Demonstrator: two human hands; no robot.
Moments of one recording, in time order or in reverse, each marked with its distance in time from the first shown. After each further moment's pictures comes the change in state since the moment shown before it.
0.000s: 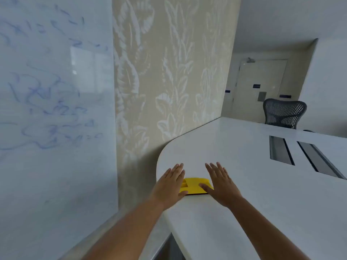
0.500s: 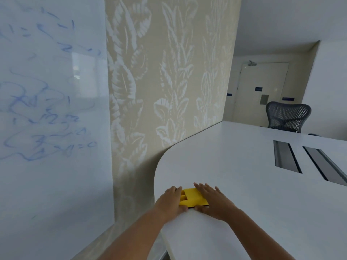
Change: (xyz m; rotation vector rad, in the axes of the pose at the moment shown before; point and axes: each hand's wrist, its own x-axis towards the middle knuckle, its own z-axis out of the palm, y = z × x) left_hand 0.028 0.006 0.028 -0.313 -0.202 -0.202; right_hand 0.021 0.011 0.030 0.073 -0.266 -0.118
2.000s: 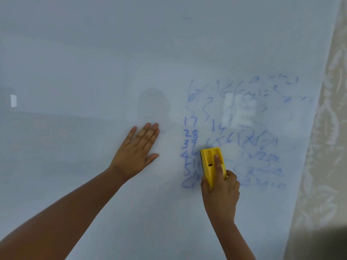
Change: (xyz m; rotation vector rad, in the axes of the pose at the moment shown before) left_hand -0.445 -0.277 -0.333 1.285 0.762 -0.530; right_hand 0.058 -0.535 -0.049 0.668 0.785 -0.332
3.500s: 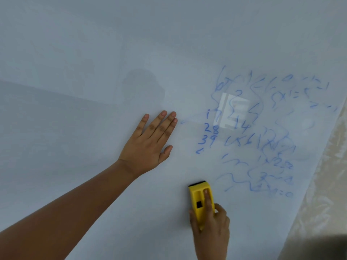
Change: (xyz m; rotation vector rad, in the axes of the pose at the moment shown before) left_hand -0.004 0.008 0.023 -0.020 0.184 -0.080; right_hand -0.078 0.012 0.054 -0.079 -0.174 0.003
